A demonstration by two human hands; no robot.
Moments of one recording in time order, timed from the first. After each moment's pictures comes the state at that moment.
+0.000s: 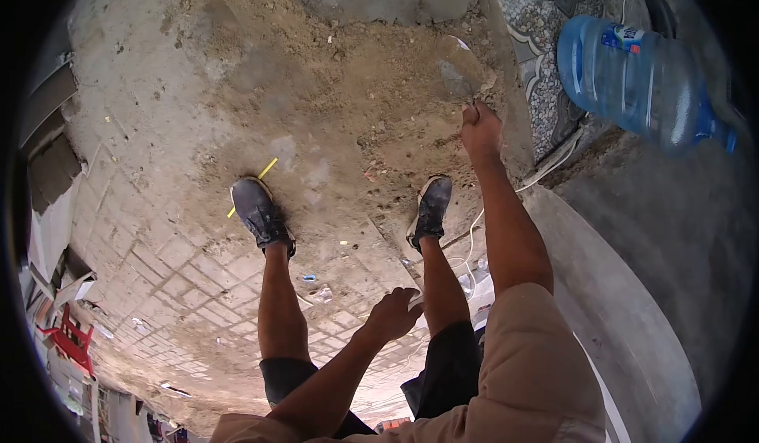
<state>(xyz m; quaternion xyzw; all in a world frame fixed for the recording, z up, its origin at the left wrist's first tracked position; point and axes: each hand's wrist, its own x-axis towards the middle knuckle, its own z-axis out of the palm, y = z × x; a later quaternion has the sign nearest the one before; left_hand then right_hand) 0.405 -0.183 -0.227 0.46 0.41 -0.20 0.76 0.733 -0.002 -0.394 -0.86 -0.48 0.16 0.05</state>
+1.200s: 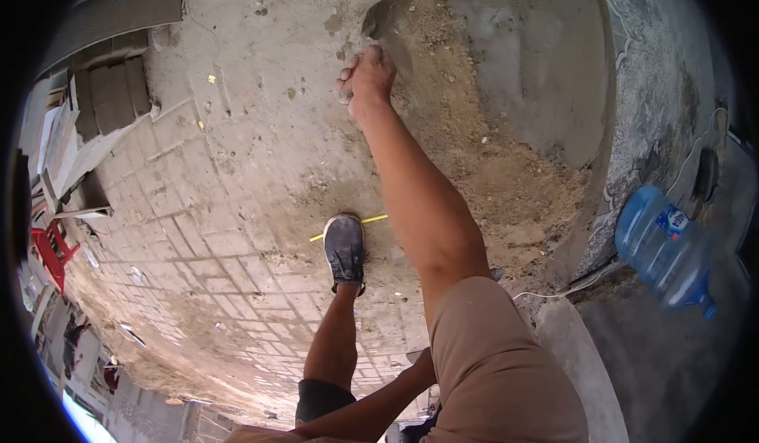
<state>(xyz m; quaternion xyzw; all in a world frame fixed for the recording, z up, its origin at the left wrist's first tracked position) 0.359 -0.111 -0.234 0.34 0.50 0.08 0.79 0.238 0.353 -0.441 -0.58 0.03 0.67 0.45</state>
